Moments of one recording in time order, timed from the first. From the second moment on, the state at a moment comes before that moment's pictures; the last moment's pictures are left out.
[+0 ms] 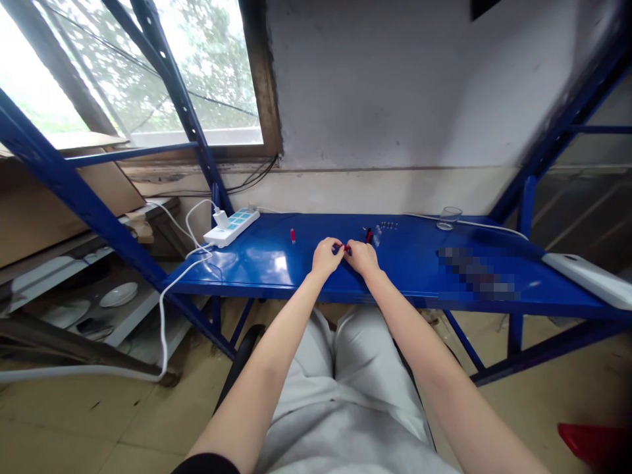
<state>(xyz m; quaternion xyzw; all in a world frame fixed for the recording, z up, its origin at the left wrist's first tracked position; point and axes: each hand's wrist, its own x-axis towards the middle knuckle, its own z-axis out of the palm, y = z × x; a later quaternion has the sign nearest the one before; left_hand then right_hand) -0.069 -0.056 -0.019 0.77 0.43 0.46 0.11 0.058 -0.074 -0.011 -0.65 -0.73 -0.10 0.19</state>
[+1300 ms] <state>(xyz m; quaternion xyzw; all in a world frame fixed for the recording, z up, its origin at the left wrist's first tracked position) -0.157 0.015 0.071 0.83 0.55 0.06 -0.08 0.063 -0.071 -0.014 -0.59 -0.75 0.00 0.30</state>
